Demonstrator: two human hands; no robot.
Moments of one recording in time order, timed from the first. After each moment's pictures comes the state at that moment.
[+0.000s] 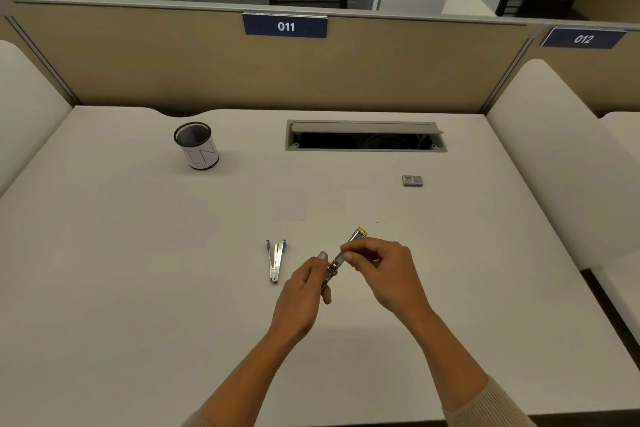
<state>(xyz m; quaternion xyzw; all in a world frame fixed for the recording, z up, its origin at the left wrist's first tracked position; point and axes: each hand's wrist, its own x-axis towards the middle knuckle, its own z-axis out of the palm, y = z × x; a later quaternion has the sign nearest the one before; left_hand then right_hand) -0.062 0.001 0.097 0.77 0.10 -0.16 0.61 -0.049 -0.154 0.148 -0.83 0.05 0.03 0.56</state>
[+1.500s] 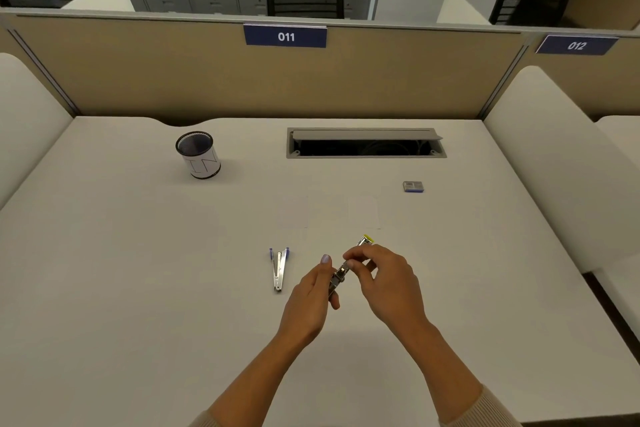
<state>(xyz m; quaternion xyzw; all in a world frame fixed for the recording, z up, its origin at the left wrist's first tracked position) -0.054 -0.002 0.100 0.78 0.08 -0.19 0.59 -0.054 -0.140 0.145 -0.93 0.06 -0.02 0.37</state>
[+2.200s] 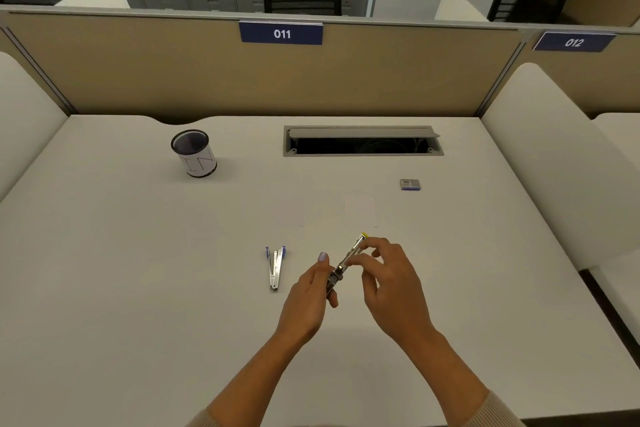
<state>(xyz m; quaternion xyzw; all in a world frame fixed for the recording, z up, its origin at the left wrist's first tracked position) -0.054 -0.006 0.099 0.77 0.08 -0.19 0.60 -0.065 -0.157 0.133 -0.95 -0.08 -0.15 0.25</state>
